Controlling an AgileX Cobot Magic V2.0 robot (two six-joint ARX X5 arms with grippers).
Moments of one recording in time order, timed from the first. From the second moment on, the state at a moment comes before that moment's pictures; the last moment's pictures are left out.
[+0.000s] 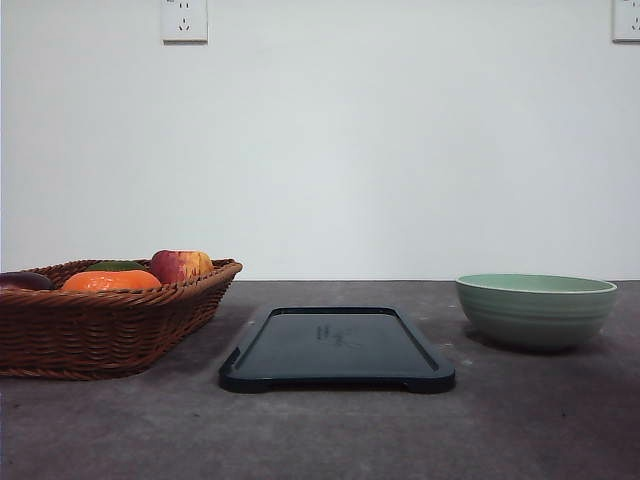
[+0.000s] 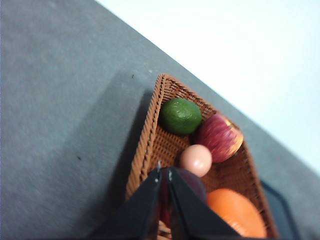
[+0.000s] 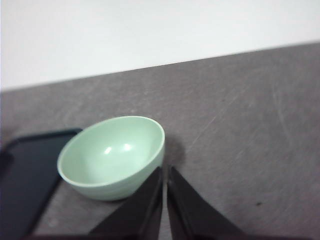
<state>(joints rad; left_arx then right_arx) -0.03 0.00 0.03 -0.18 0.00 -0.66 0.03 0.00 0.02 -0.11 -0.07 0.26</state>
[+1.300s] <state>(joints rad) -0.03 0.29 0.44 -0.29 -0.01 -0.43 0.03 0.27 0.35 -0.17 -0.15 0.31</state>
